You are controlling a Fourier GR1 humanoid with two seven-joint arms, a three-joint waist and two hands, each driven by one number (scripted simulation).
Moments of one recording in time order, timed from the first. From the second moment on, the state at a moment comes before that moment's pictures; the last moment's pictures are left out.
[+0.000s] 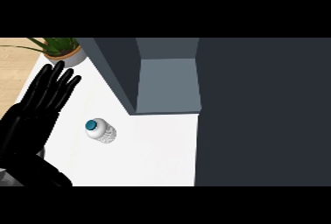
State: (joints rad) left arm -0.12 0.21 0.06 -1.88 0.39 -0.30 0.04; right arm 0.14 -0.13 0.09 -2.21 -0.14 0.11 0.05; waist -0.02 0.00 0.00
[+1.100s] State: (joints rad) left arm -0.14 0.40 0.21 -1.59 0.55 -0.55 0.16; right arm 0.61 -0.15 0.29 -2.45 -0.15 0.23 -0.03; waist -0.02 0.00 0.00
